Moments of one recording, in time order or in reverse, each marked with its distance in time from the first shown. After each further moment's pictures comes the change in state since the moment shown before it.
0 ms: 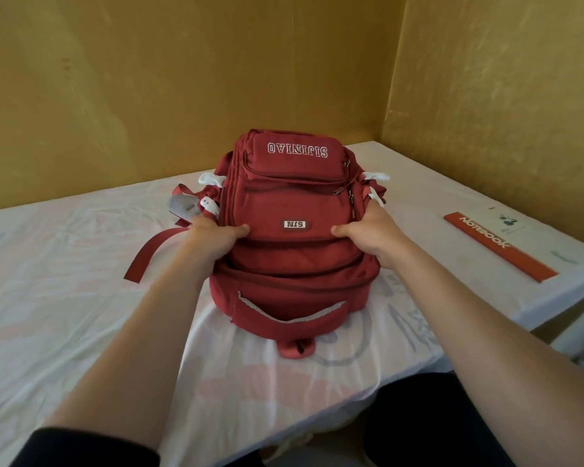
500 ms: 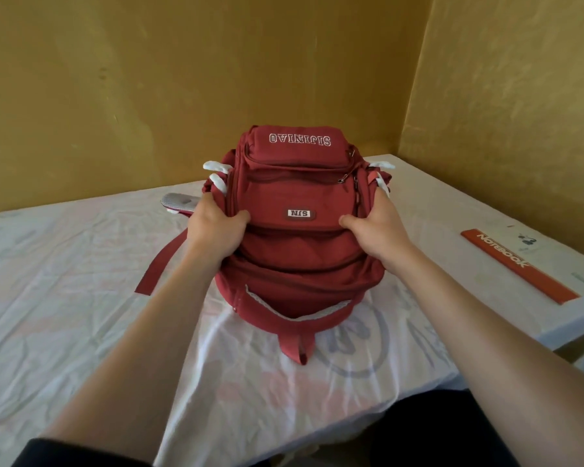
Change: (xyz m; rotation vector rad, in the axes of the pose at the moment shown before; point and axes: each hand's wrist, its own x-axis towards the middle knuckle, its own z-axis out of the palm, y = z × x) left_hand -0.006 0.018 -0.025 0.142 0.218 0.280; right_hand -0.002 -0.031 0.015 -0.049 0.094 -0.255
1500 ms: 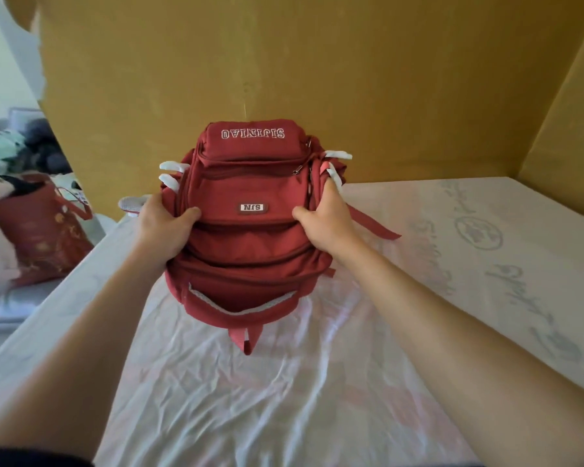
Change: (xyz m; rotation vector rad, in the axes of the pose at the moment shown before) left_hand 0.032 -0.110 -0.234 0.059 0.368 -0.085; right_hand -0.028 -0.150 0.218 0.104 -0.254 -0.199
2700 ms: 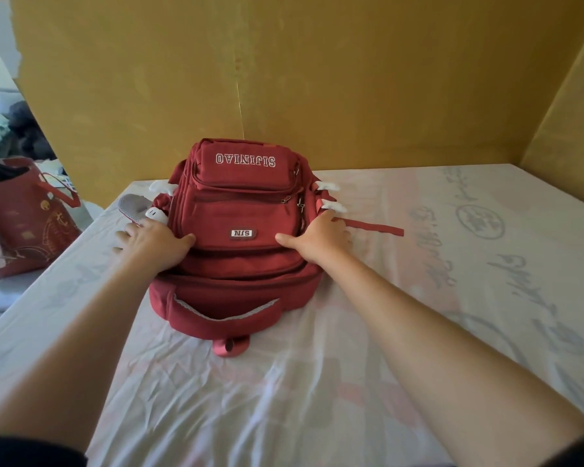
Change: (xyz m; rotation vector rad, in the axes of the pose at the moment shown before) left_hand 0.009 -0.047 0.019 0.750 -0.178 -0.250; right_hand -0.009 0.035 0.030 -0.452 -0.132 0.429
